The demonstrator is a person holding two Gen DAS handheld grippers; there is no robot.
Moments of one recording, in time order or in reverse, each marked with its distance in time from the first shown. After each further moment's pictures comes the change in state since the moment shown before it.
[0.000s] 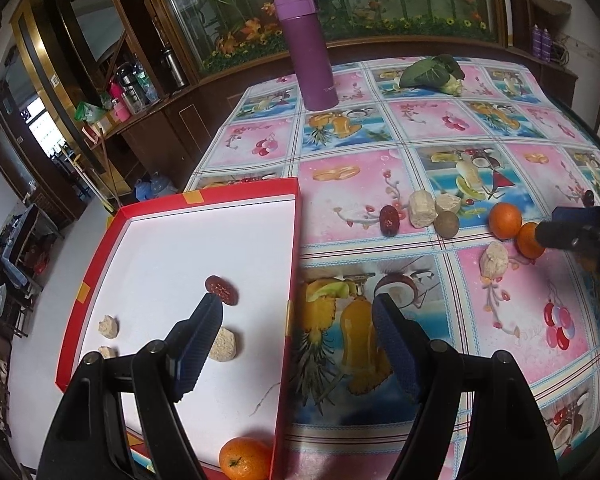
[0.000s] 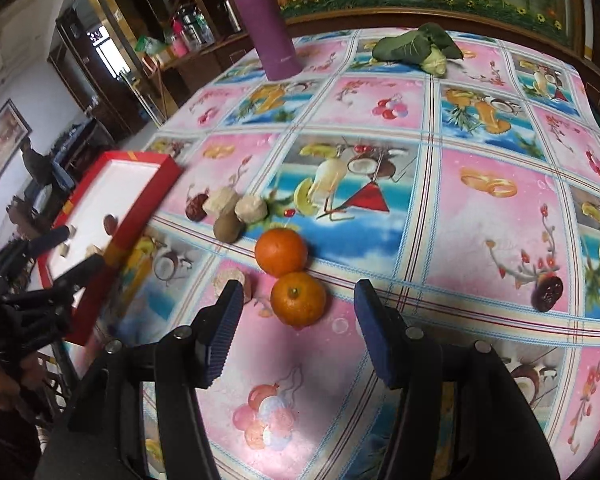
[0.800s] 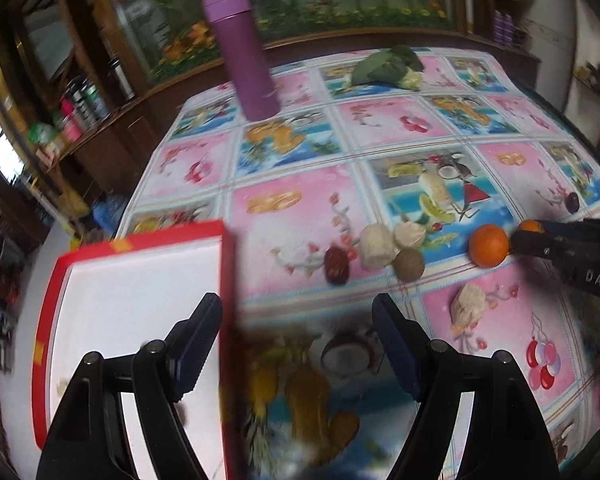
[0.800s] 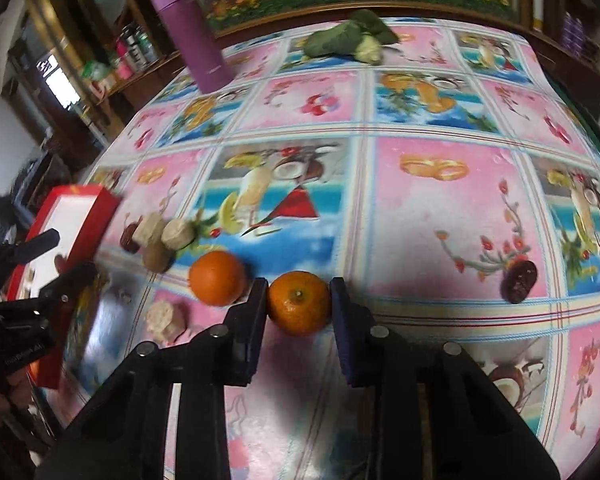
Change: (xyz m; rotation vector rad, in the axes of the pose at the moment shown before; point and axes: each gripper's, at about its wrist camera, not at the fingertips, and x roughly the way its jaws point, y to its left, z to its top) left arm 0.039 -0.032 0.042 0.123 0.005 -0.138; right arm 0.008 -0.034 0.005 0.170 -0.040 -0.133
